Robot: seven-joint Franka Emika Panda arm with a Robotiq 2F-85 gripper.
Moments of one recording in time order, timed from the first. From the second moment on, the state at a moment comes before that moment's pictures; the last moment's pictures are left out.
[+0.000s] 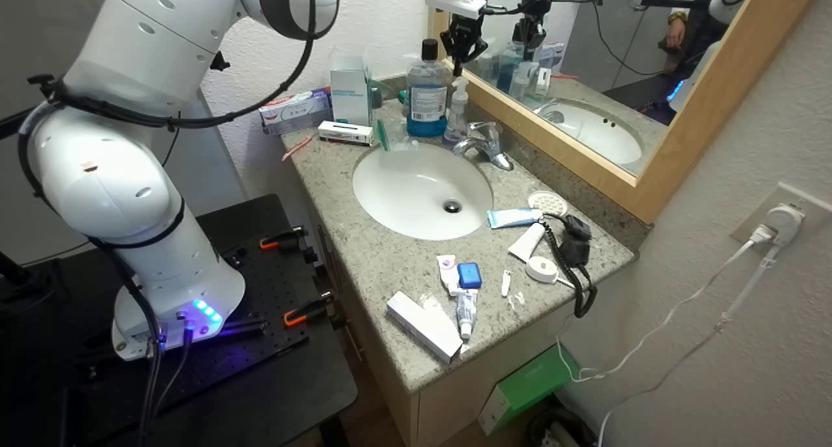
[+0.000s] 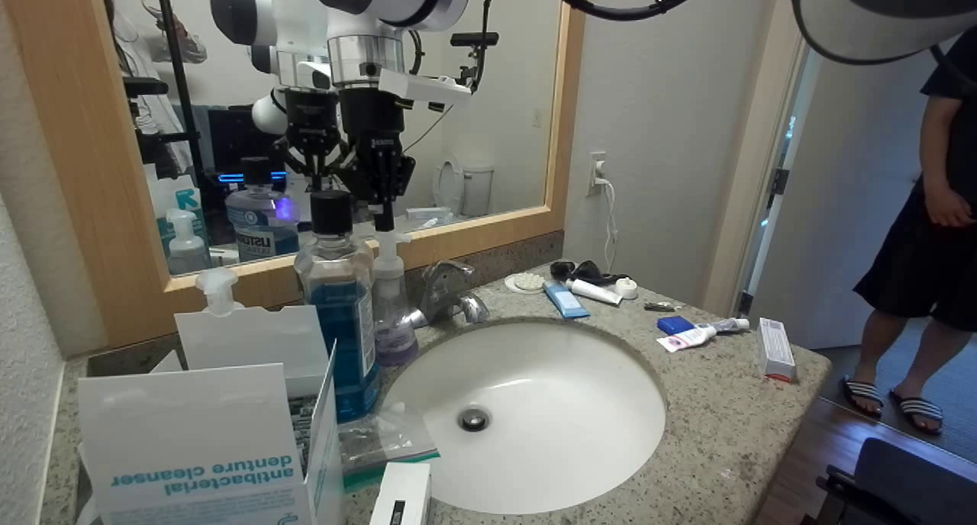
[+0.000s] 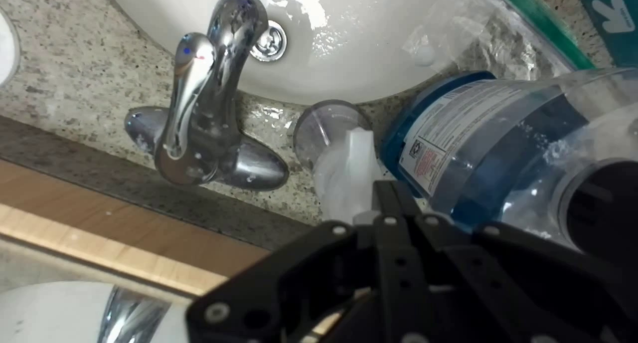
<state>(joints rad) 0.21 0.80 0.07 -0.91 -0.04 1.63 -0.11</state>
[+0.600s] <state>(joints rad) 0.20 0.81 0.07 -0.91 -0.04 1.64 -0.12</state>
